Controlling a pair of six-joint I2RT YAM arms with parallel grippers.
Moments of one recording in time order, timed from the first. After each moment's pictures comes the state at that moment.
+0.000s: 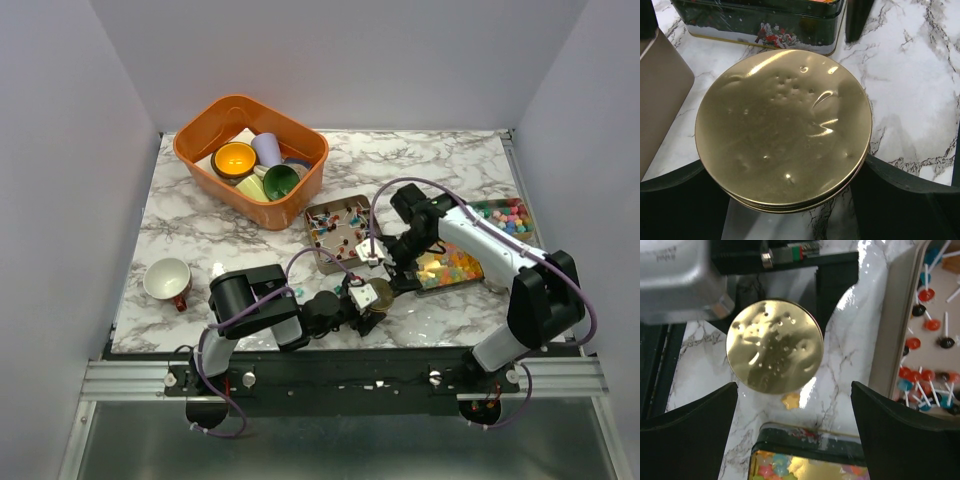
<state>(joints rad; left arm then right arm) -1.15 2.00 0.48 1.32 -0.06 0.01 0.48 1.56 1.18 -1.10 -0.65 -1.45</state>
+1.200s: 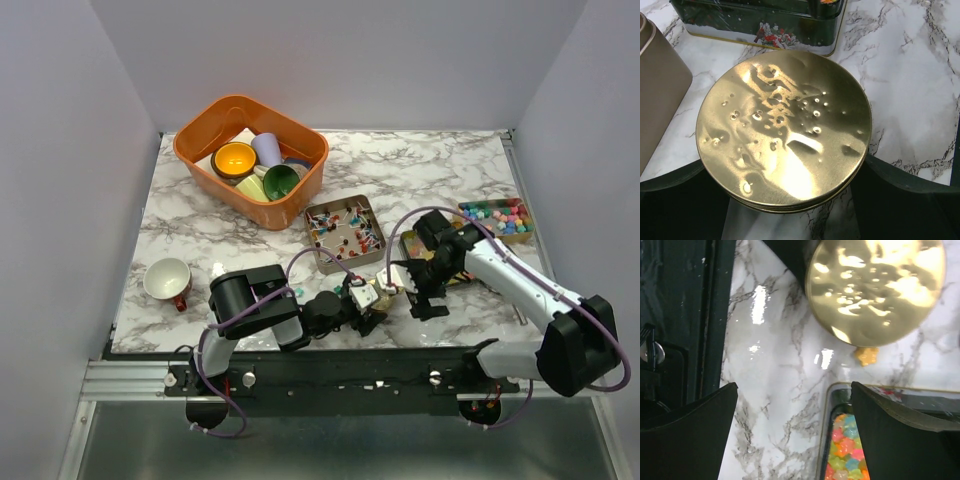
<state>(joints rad) -1.16 2.00 0.49 1.31 -0.07 0.00 0.48 1.28 0.89 -1.12 -0.47 -1.37</state>
